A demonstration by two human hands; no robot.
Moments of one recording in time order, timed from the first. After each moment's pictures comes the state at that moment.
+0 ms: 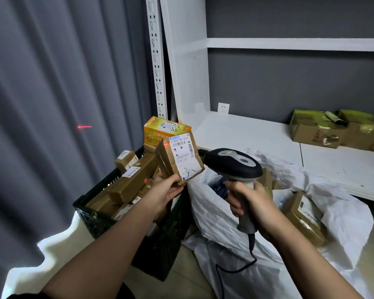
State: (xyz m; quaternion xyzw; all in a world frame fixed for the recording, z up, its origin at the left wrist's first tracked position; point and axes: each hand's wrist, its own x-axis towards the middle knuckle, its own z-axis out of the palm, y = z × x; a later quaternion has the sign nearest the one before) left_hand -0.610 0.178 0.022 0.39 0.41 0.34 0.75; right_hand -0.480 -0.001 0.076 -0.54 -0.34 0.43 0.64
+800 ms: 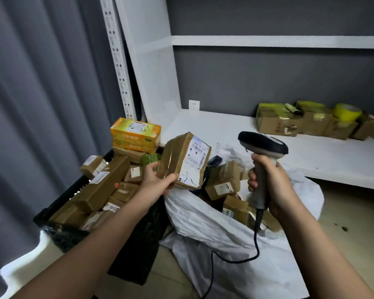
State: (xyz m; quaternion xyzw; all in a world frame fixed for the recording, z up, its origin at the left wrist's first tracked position) left_hand -0.569 0.139 0.041 0.62 0.43 0.27 0.60; right_hand -0.404 -0.051 0.096 -0.58 -0.20 0.28 0.74
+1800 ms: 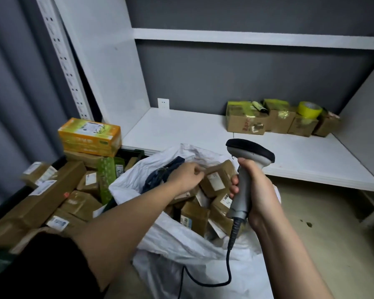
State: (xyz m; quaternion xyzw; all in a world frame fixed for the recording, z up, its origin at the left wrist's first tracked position) left_hand -0.366 0.089 0.022 0.90 0.28 0.06 0.33; right_hand -0.346 -0.096 0.096 -0.55 -0.08 0.27 0.79
